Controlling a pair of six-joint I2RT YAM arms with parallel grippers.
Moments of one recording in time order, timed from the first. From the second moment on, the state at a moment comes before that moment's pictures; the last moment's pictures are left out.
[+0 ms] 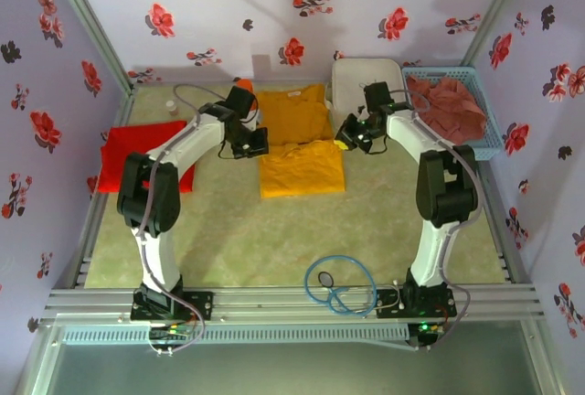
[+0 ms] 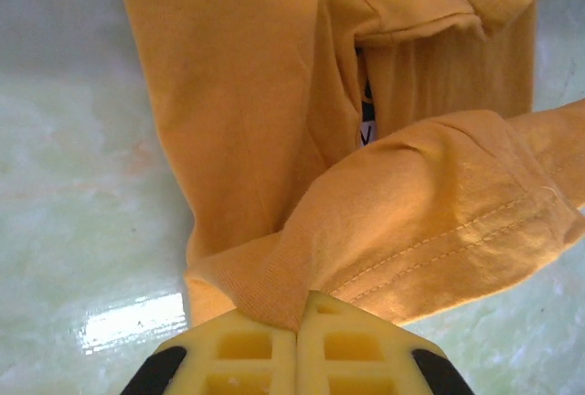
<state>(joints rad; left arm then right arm) -0.44 1.95 1.59 -0.81 0.30 -0.48 0.22 1.97 1.52 -0.68 -0.56 0.79</state>
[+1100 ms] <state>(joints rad) -0.49 1.71 1.09 -0.62 0.34 -0.63 0.24 1.78 1.05 -0.58 -0.46 0.61</state>
